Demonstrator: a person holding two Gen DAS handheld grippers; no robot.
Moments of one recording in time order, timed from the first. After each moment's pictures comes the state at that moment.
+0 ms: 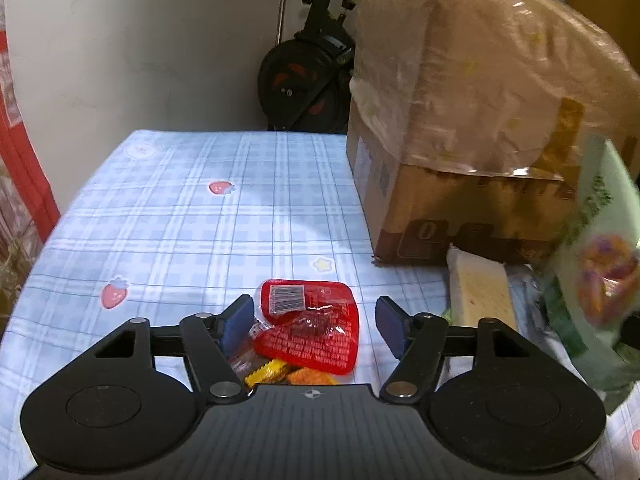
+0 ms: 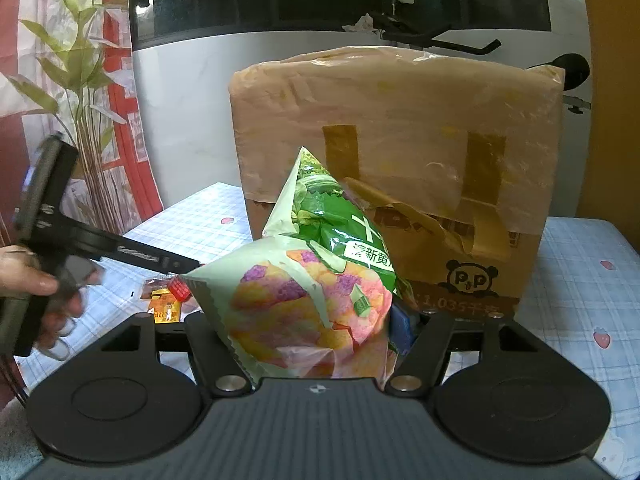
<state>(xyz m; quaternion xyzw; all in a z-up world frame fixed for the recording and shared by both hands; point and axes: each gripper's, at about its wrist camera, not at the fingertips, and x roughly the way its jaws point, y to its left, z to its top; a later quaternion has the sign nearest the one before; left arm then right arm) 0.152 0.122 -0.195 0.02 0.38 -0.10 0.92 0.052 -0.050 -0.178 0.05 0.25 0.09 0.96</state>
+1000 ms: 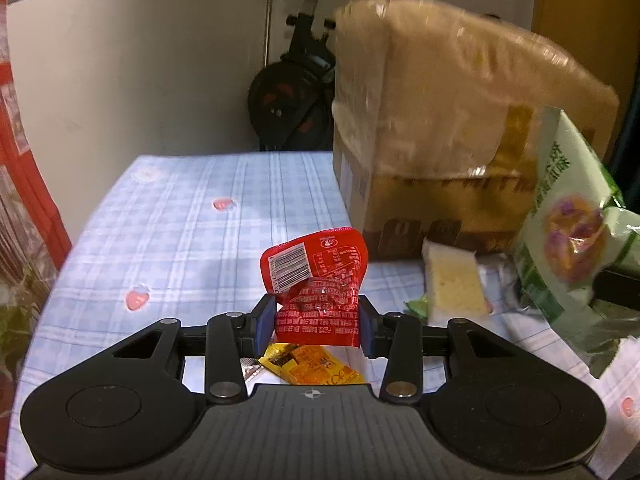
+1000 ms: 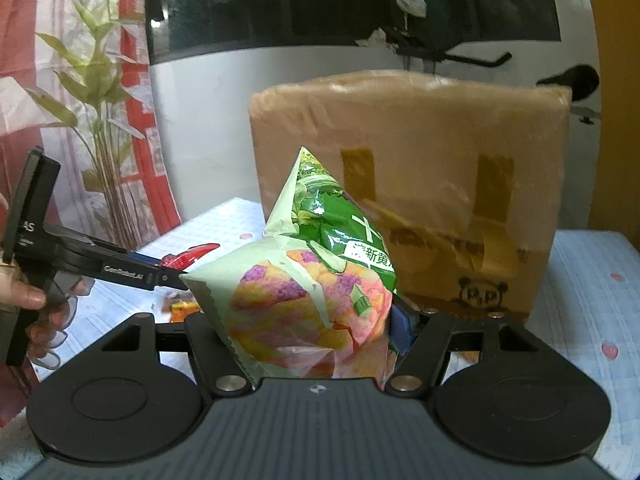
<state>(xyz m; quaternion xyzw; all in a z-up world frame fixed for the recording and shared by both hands) 0.106 0.132 -0.162 0.05 0.34 -0.12 0.93 0.042 -0.055 -0.161 0.05 0.22 0.12 0.97</state>
